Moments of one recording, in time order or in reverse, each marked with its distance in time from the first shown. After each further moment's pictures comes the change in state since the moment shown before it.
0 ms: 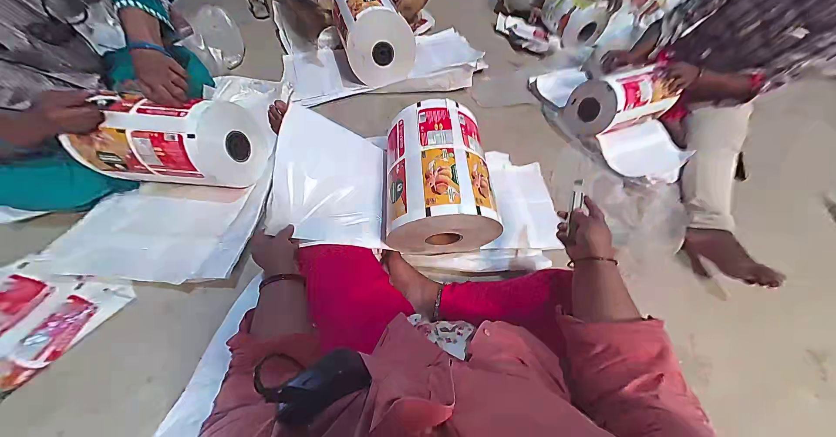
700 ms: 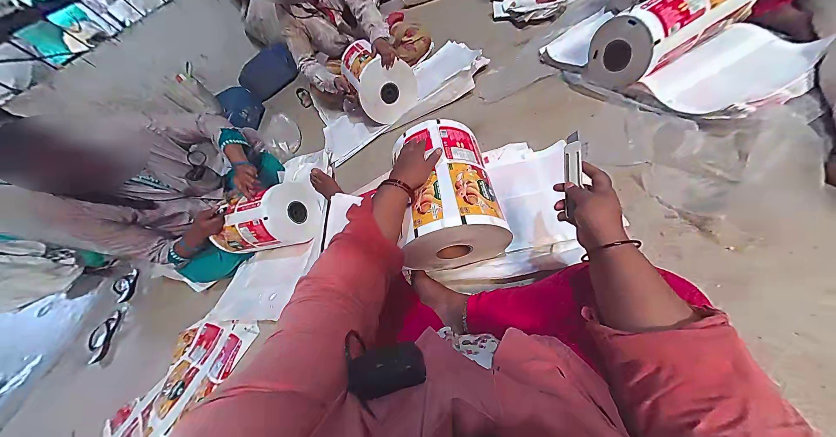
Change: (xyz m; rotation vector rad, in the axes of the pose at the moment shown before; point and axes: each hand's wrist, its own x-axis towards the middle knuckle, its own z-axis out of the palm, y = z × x) left_hand -0.088 0.216 0.254 0.924 -0.650 0.960; right_hand 0.004 -0.009 0.010 0.068 -0.201 -0.005
